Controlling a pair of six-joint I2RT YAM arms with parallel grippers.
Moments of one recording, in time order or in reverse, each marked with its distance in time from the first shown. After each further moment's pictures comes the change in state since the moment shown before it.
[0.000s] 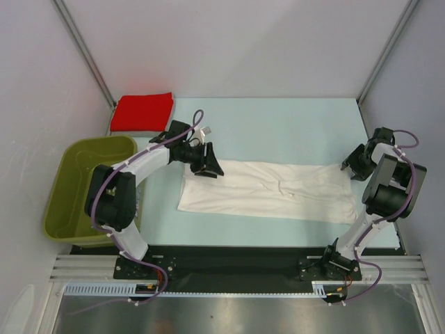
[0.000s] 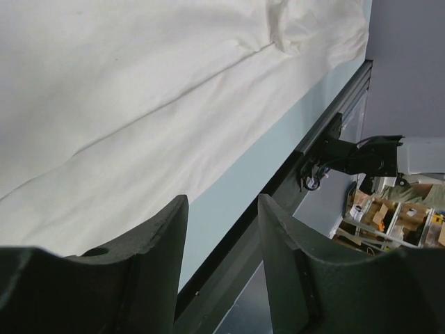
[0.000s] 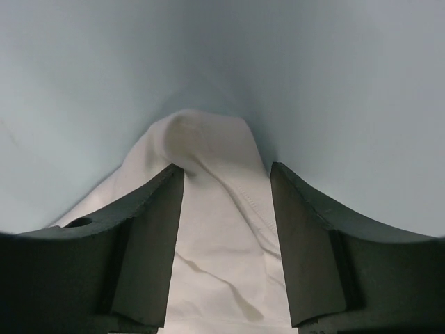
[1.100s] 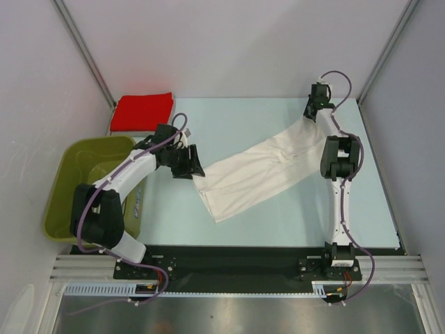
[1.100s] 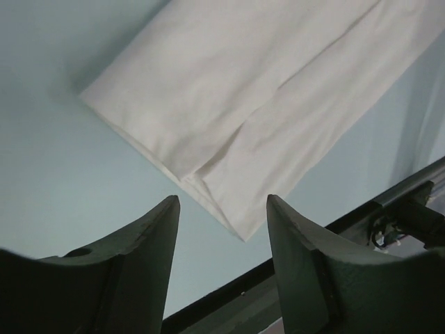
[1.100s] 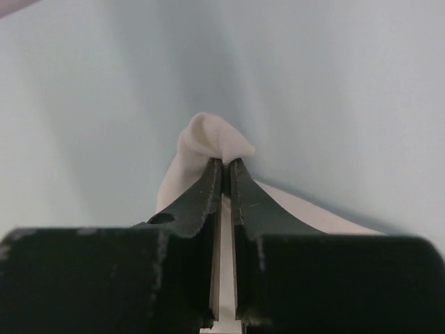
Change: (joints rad) left arm 0.075 -0.188 -0.084 -0.137 -0.375 0.010; right arm 0.414 0.775 1.102 0.122 0.294 -0.134
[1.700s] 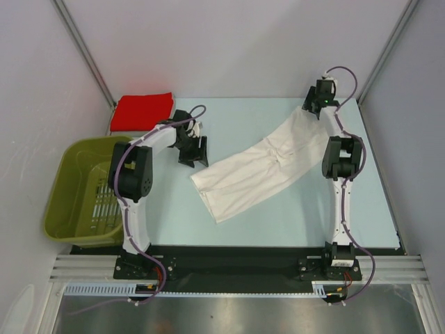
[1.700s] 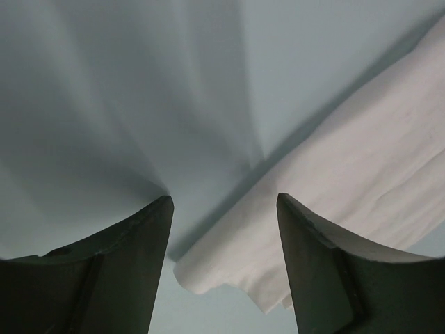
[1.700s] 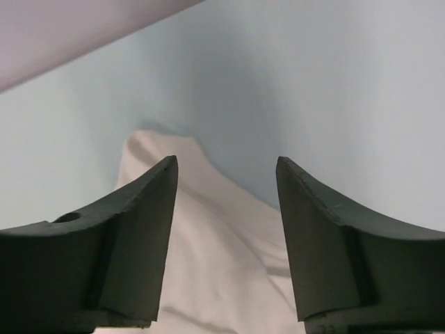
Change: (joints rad) left arm 0.021 0.556 0.451 -0.080 -0.103 0.196; right arm 0.008 0.036 0.089 0.035 -0.034 0.014
